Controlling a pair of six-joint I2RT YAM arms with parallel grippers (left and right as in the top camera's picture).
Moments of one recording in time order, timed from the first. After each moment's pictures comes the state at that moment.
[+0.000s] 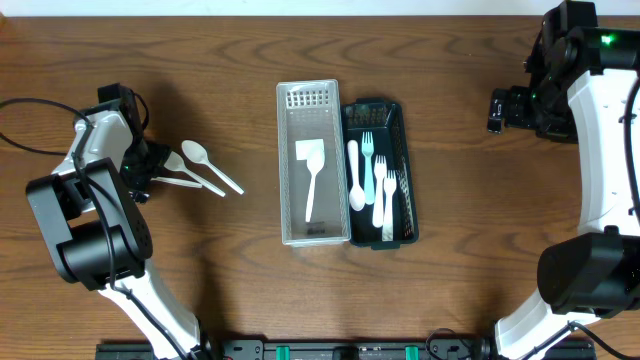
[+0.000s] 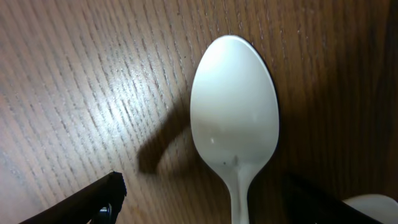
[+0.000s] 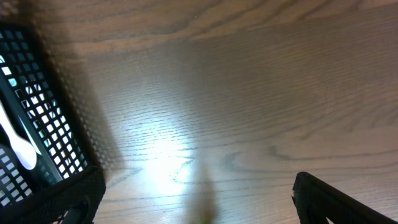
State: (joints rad) left arm 0.31 2.06 1.40 -0.91 -0.16 -0.96; right arm -0.07 1.85 1.90 -1.51 0.07 0.15
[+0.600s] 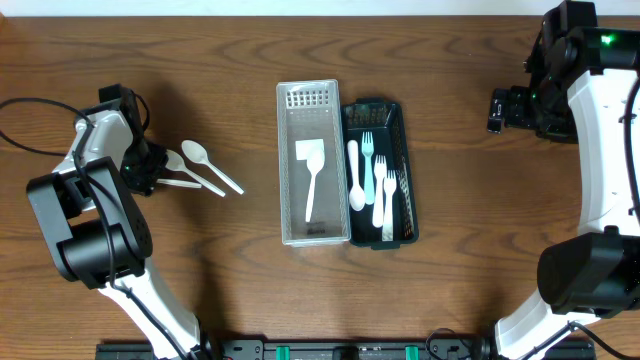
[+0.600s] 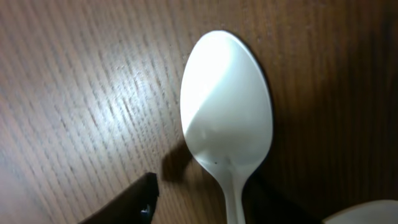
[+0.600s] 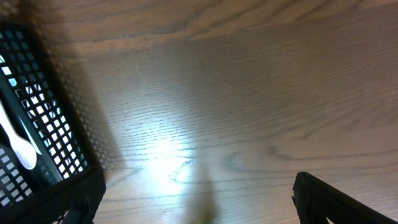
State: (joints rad) left arm 0.31 2.07 1.40 -0.92 -0.16 -0.96; right arm -0.07 1.85 1.90 -1.51 0.07 0.15
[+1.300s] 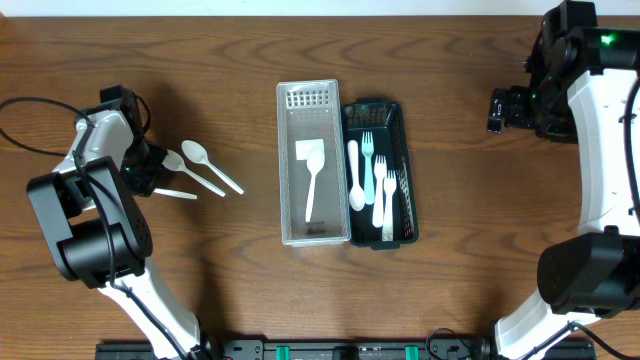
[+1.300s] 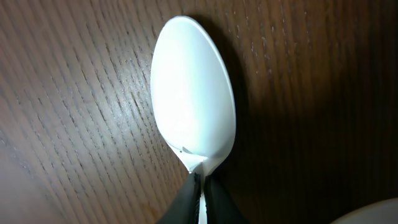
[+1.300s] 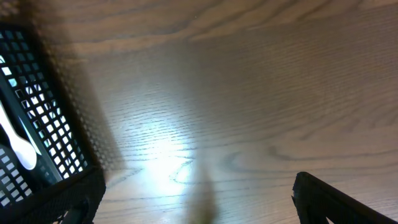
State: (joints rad) left arm 0.31 2.07 1.40 -0.94 -0.16 -0.93; right arm -0.07 1.85 1.90 -1.51 0.07 0.15
